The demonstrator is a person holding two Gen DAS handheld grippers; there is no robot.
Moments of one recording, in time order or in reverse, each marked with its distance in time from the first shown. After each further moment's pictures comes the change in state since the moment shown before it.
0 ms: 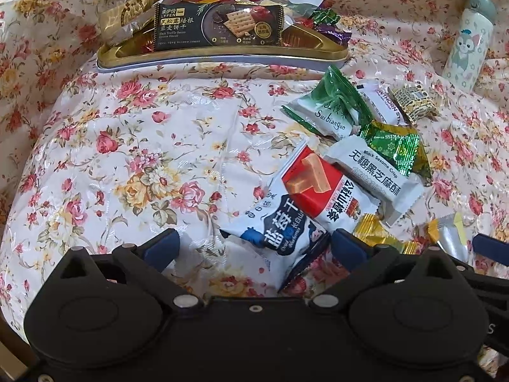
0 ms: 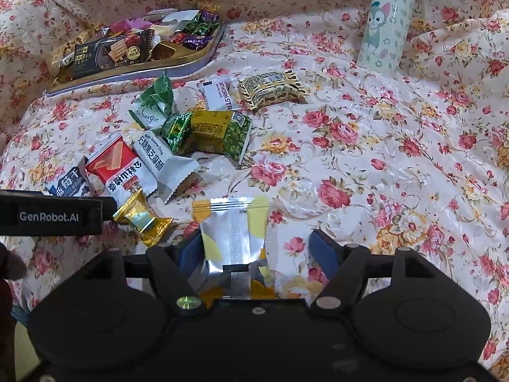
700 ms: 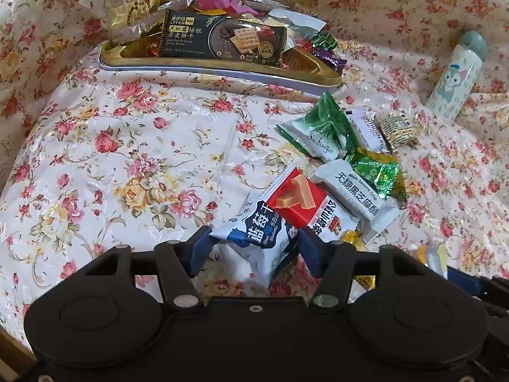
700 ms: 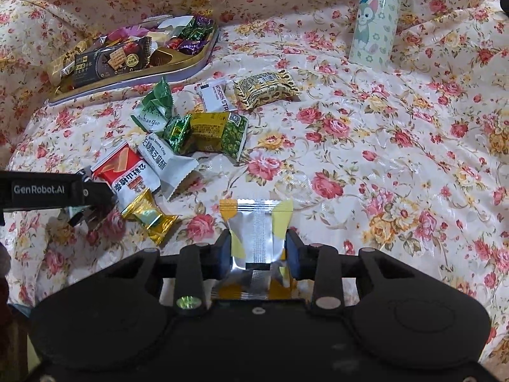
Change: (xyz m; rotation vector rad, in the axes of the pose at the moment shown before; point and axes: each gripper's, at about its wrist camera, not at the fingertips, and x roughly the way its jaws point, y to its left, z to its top) left arm -0.017 0.016 0.003 -0.084 -0.028 -0.113; right arm -0.017 -0.006 -0.009 0.045 -0.001 0.021
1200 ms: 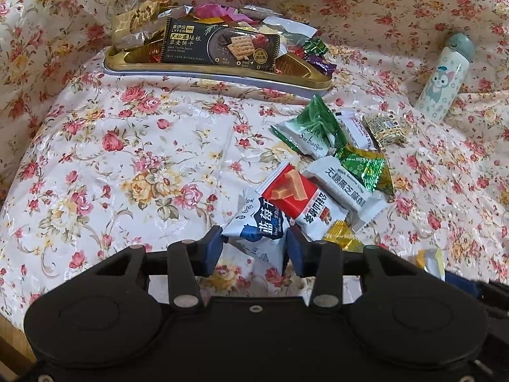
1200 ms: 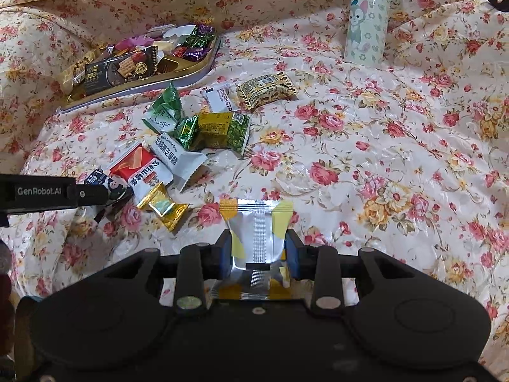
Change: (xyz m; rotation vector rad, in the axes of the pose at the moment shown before) left arm -0.015 -0.003 -0.007 0.008 -0.027 -0.008; right arm -0.022 -0.003 -0.014 0.033 -0.016 0.026
